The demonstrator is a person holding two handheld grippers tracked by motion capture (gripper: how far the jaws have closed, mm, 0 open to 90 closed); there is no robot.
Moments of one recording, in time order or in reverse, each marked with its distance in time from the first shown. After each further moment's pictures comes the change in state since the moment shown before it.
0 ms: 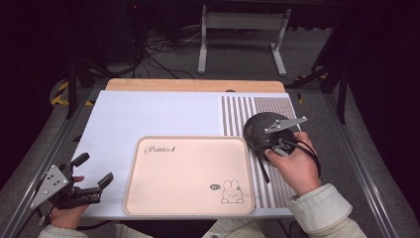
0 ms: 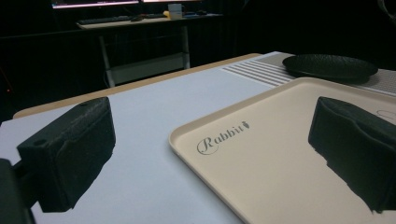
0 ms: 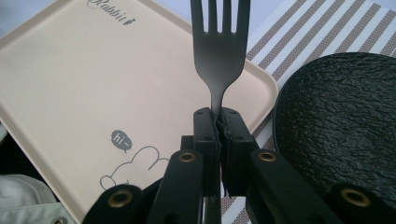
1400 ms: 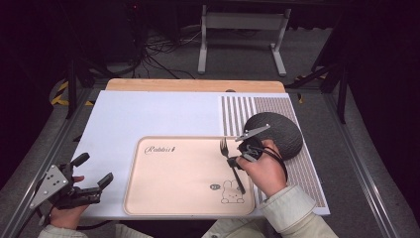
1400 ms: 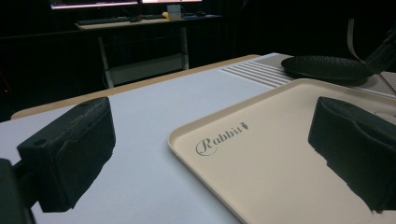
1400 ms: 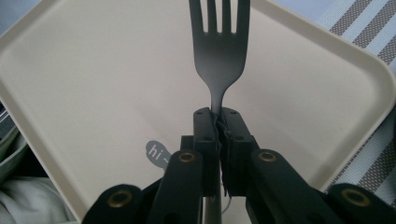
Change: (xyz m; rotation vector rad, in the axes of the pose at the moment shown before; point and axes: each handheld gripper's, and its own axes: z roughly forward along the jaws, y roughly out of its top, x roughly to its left) left arm 0.000 0.000 0.000 -0.009 -0.003 -0.003; right arm 0.029 0.002 0.070 0.092 0.119 0.050
